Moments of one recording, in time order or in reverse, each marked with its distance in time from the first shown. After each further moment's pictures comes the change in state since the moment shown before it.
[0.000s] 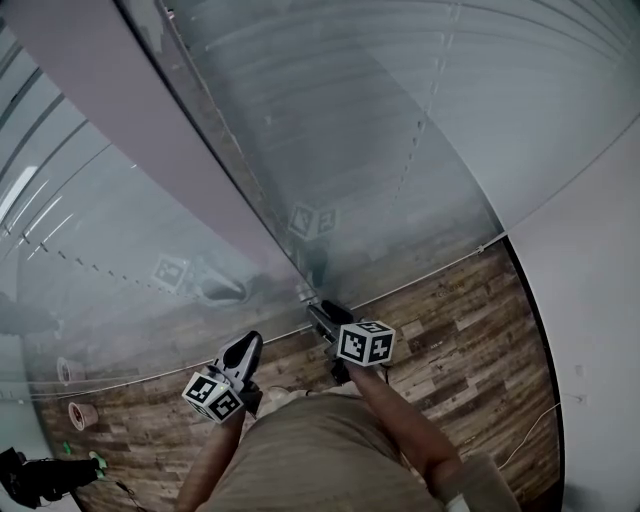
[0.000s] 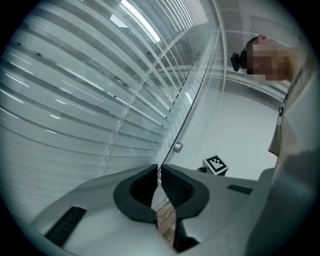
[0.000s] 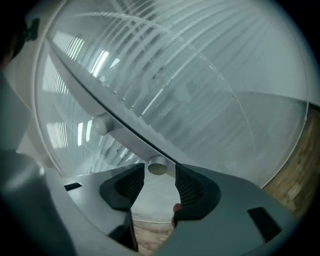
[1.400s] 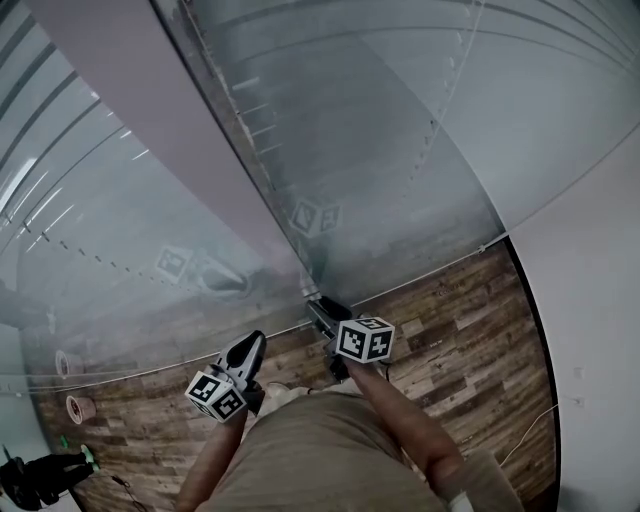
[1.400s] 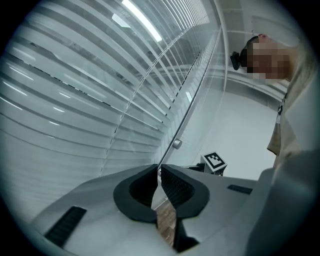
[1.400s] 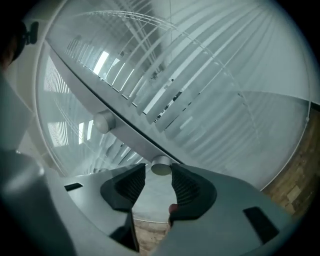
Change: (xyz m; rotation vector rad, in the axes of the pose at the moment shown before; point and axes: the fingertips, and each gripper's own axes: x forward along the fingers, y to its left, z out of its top) left arm -0.005 -0.002 -0.010 -0.019 0.013 0.010; right arm 0.006 0.005 -0.002 0.004 0.004 0.008
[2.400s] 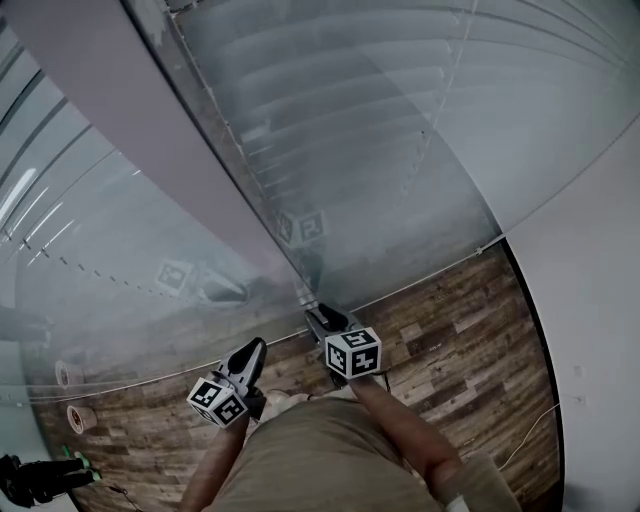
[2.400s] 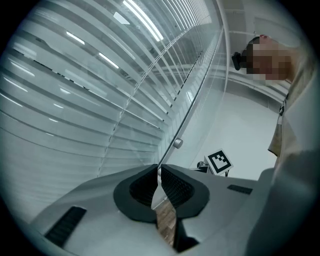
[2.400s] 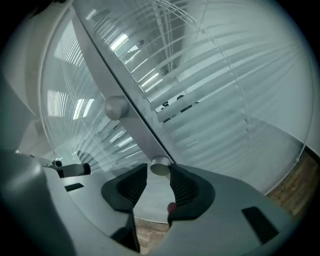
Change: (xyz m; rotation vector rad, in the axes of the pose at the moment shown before) left arm 0.006 0.005 -0.005 -0.012 0.002 -0.011; right arm 0.000 0.001 -0.001 -0.285 0.028 -0.120
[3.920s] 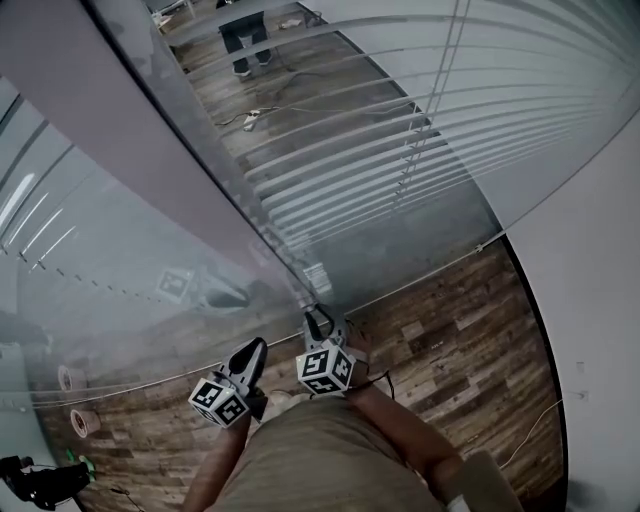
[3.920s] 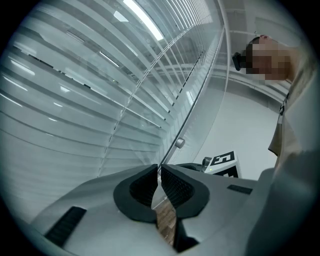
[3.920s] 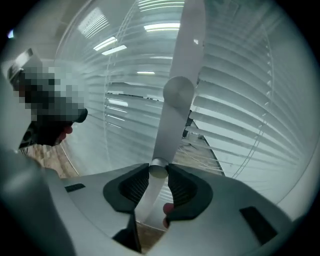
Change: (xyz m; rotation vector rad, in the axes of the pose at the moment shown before) left arm 0.006 0.003 0.001 0.001 0.007 0.000; right arm 0.002 0.009 0.004 -0.725 0.088 -0.322
